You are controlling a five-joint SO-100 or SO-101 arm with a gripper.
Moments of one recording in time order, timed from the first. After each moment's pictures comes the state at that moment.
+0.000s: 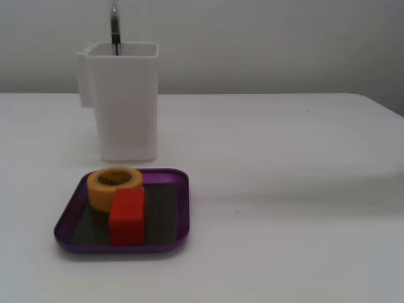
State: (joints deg) arm 1.7 137.7 97.6 78.0 -1.8
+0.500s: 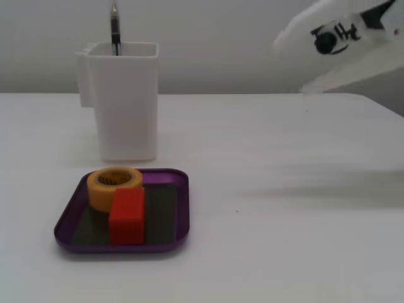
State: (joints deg) arm 2.4 183.6 155.0 64.4 -1.9
